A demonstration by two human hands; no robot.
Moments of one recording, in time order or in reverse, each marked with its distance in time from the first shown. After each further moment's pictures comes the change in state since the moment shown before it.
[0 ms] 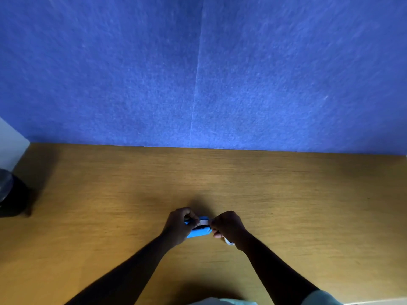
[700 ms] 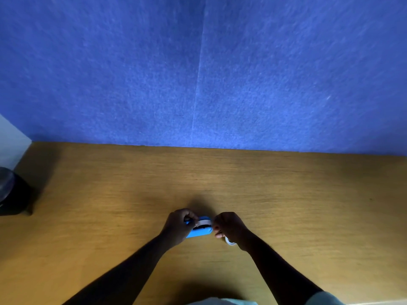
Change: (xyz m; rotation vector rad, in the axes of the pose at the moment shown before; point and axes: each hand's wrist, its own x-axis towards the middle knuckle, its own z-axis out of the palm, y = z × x) left_hand -0.006 0.003 -0.003 -0.033 0.004 -0.052; right_hand 0.006 0.010 -0.005 0.033 -0.116 -0.061
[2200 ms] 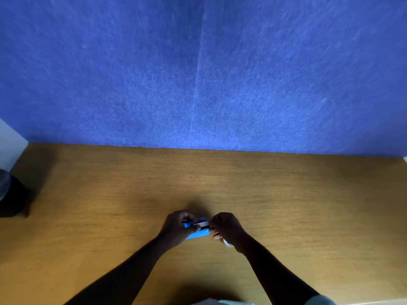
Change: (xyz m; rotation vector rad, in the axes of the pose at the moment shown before) left_hand 0.000 -0.006 -0.001 0.003 -0.055 0.017; right_hand -0.002 0.000 0.006 0.048 0.043 -0.016
